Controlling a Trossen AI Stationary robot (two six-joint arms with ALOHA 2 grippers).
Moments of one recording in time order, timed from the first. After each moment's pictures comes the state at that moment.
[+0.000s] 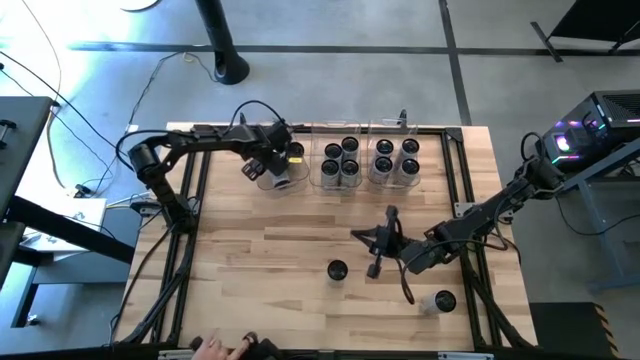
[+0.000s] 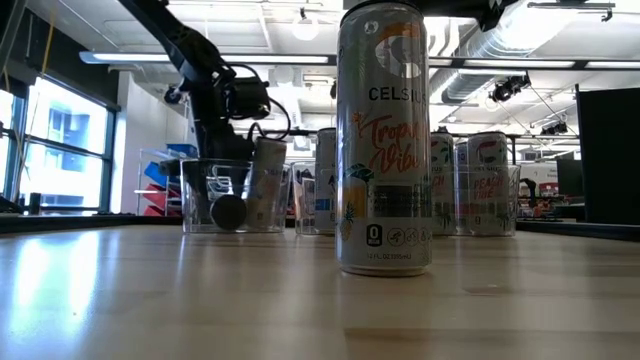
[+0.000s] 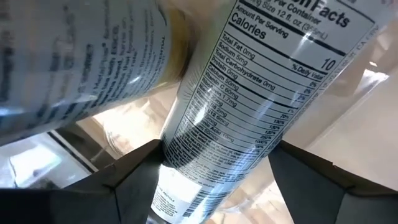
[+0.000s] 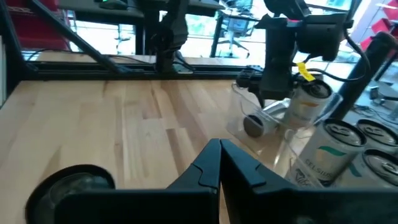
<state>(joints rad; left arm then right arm) 0.58 1.72 1.05 -0.63 -0.24 1.38 0.55 1.38 0.83 0.16 0.86 0.15</state>
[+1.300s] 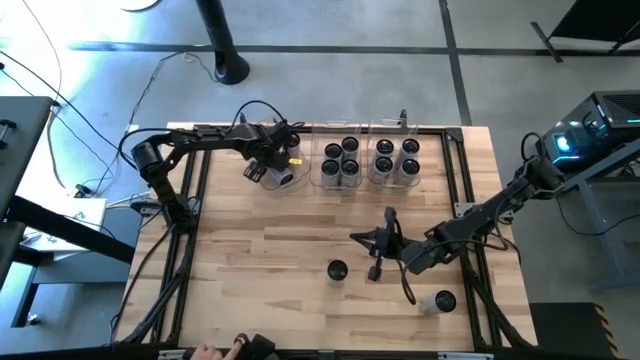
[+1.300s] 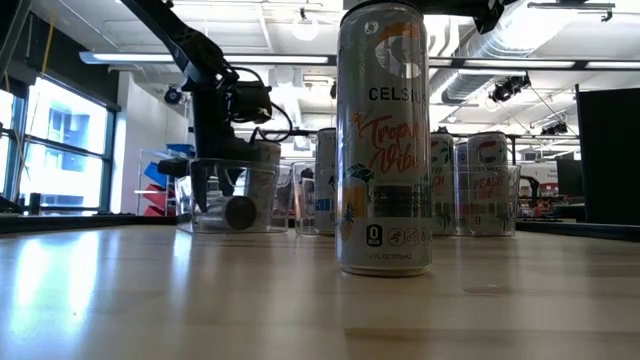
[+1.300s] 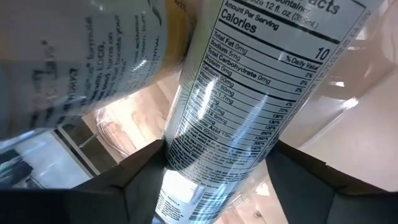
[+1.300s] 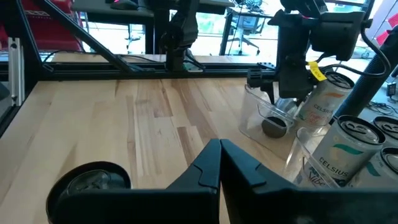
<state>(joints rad) 0.59 1.78 1.06 -0.68 -0.28 1.13 0.55 1.38 0.83 0.16 0.82 0.18</state>
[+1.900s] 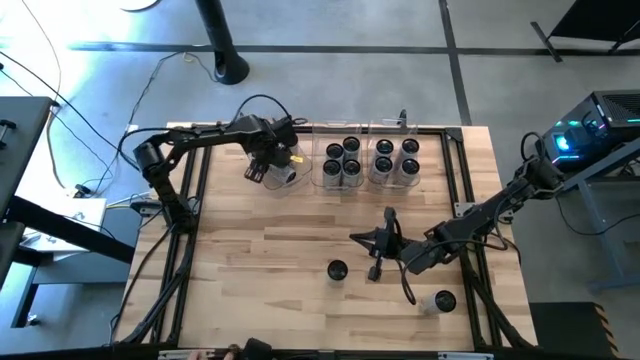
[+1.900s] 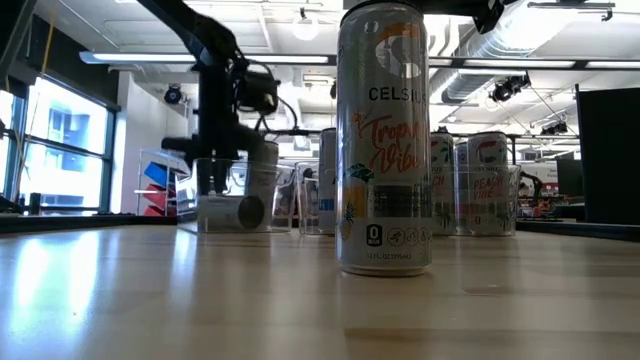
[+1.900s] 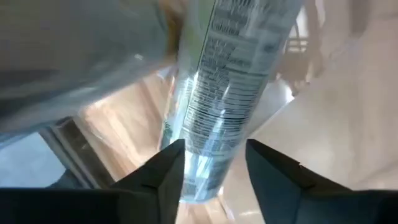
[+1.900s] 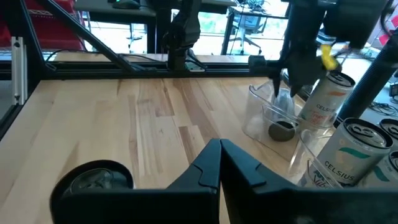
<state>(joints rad) 0.56 1.75 1.25 -0.97 -0.22 0.95 0.55 1.38 0.83 0.15 0.81 0.17</state>
